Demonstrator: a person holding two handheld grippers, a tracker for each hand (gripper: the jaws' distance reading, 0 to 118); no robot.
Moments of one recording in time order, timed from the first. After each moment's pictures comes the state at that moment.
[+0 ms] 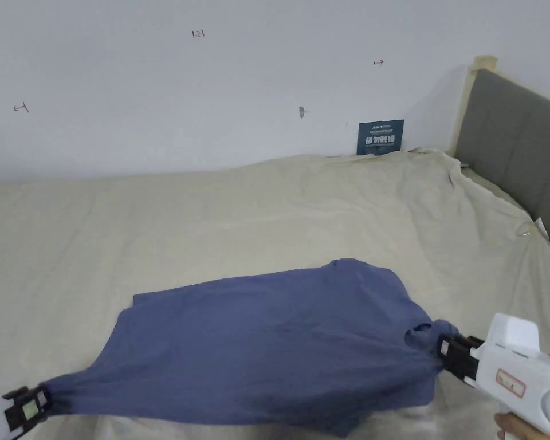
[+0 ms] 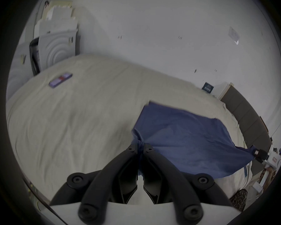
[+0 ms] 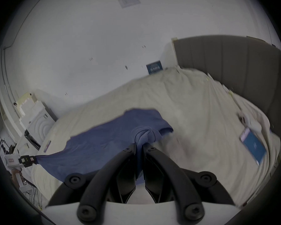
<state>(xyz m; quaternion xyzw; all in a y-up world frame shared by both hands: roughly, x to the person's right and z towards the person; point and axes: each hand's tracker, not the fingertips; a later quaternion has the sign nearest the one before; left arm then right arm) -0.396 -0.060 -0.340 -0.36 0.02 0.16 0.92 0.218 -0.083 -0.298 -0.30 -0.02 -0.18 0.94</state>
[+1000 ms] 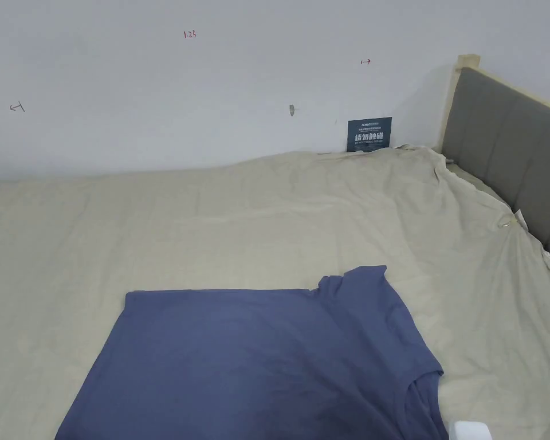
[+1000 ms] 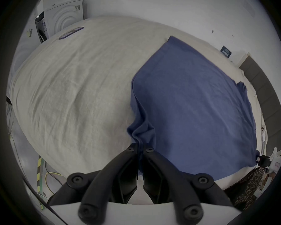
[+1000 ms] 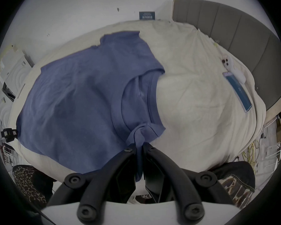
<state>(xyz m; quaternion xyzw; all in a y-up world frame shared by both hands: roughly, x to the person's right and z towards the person) -0.382 -0.174 -0.293 -0.50 0.06 0.11 0.85 0.188 -0.170 -0.231 -0.51 -0.06 -0.05 0.86</state>
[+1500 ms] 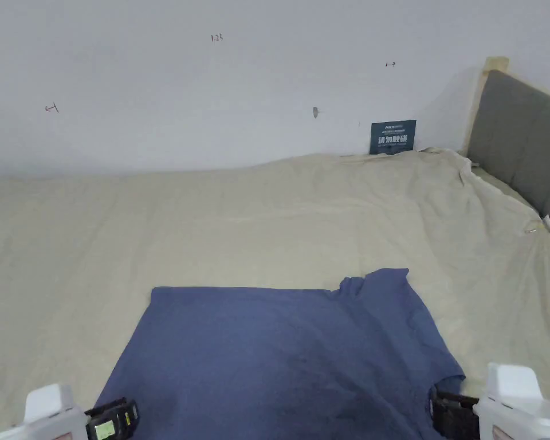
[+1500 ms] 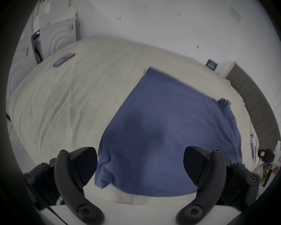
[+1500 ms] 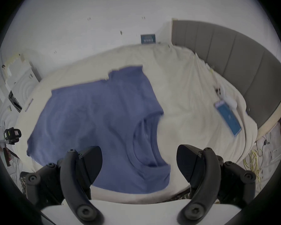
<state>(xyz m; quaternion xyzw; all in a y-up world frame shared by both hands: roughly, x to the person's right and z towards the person) -0.346 -0.071 -0.306 -0.40 0.01 0.11 0.91 0.188 -0.057 -0.236 -0.37 -0.04 -0.06 0.93</state>
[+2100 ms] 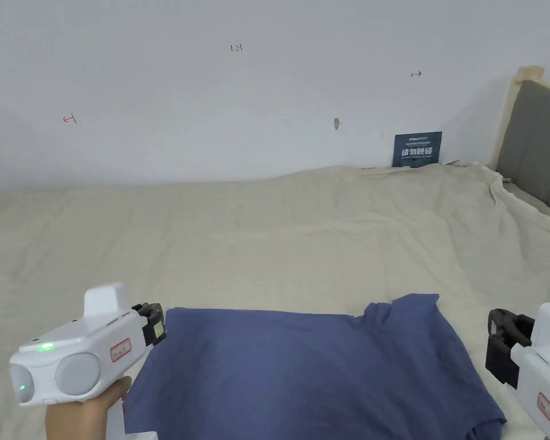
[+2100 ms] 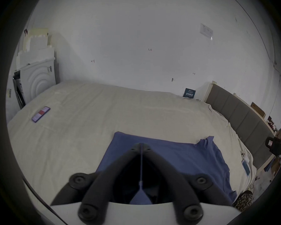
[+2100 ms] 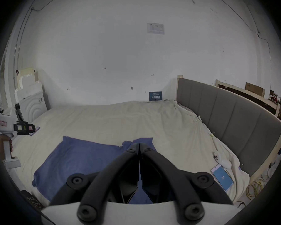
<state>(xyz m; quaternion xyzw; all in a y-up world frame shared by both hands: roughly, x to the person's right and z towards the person) -0.300 -0.003 -0.427 -0.26 -0.05 0.08 0.96 0.167 0.026 -0.285 -0.18 -0.04 -0.02 0.98</state>
